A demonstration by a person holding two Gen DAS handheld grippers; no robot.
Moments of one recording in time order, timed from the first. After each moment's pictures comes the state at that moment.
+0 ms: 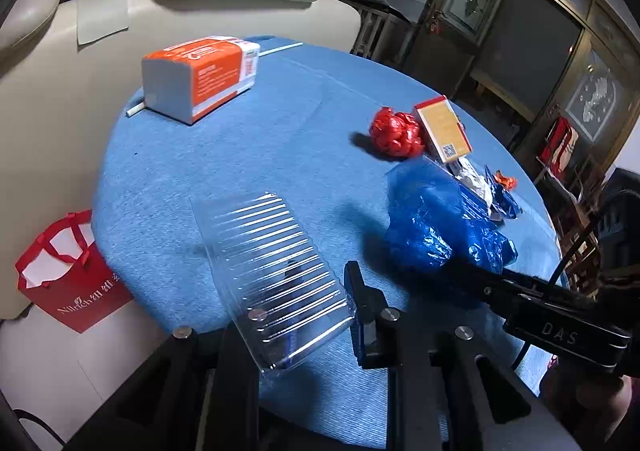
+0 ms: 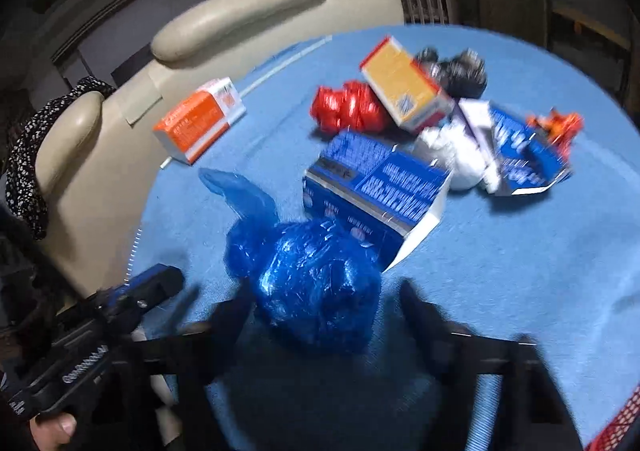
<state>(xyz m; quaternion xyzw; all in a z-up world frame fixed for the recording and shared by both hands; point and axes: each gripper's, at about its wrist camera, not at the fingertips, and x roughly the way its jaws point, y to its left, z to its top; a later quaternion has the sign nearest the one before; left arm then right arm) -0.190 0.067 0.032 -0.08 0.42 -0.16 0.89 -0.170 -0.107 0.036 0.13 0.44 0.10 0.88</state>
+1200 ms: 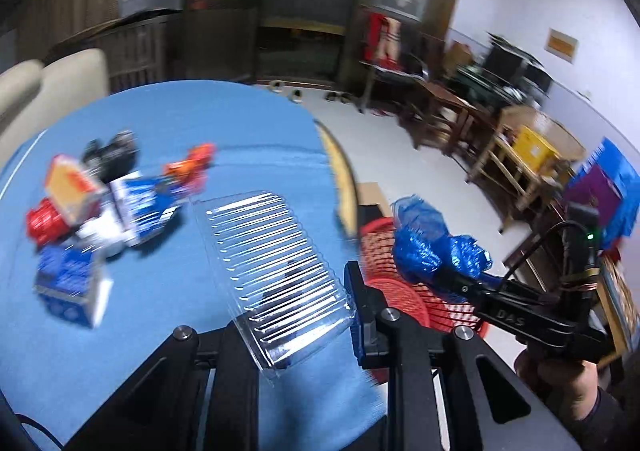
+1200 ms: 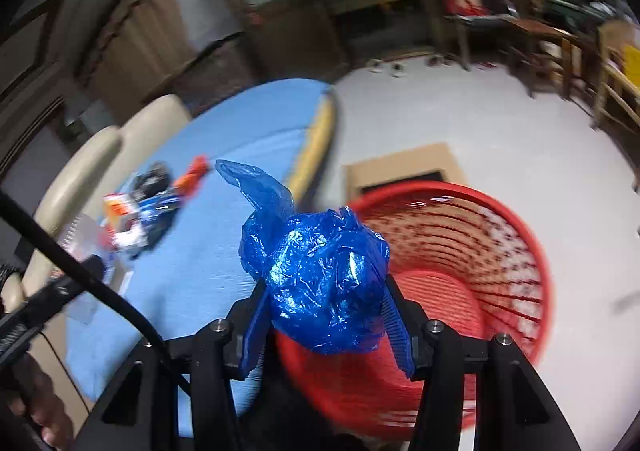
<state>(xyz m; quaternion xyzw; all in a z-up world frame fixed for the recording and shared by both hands) -0.283 -0.225 0.094 0.11 0.37 -0.47 0.80 -0.395 -0.387 0.039 0.30 0.34 -0.22 0.87</state>
